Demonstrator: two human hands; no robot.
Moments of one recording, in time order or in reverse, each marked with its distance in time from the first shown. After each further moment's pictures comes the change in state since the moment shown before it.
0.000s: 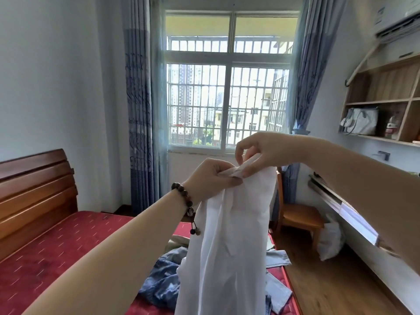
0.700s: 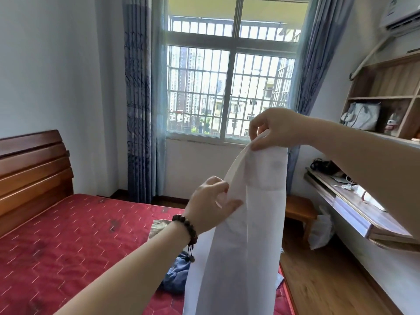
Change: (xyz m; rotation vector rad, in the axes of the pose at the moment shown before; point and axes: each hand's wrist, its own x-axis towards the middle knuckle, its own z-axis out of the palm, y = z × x) left_hand -0.051 -0.077 0.023 0.354 0.199 0.187; right_hand 0.020 -0.005 -0.001 -0.191 0.249 0.065
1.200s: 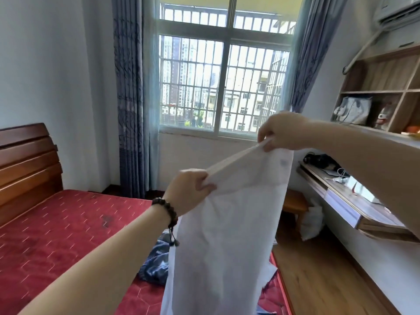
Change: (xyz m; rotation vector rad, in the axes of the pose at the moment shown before) left_hand 0.015 -0.032 -0.029 0.129 0.019 0.003; right_hand 0.002 0.026 0.014 -0.341 -0.084 0.091
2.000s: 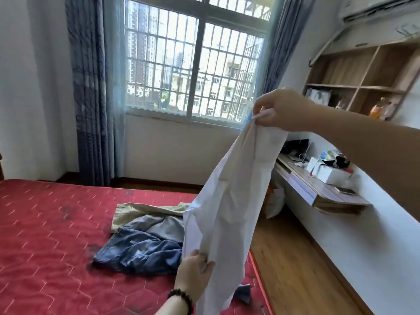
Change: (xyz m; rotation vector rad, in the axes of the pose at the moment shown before) left_hand -0.181 -0.056 0.166 -0.196 -0.311 -0.437; right_hand 0.006 -0.011 -0.008 0.036 0.156 0.046
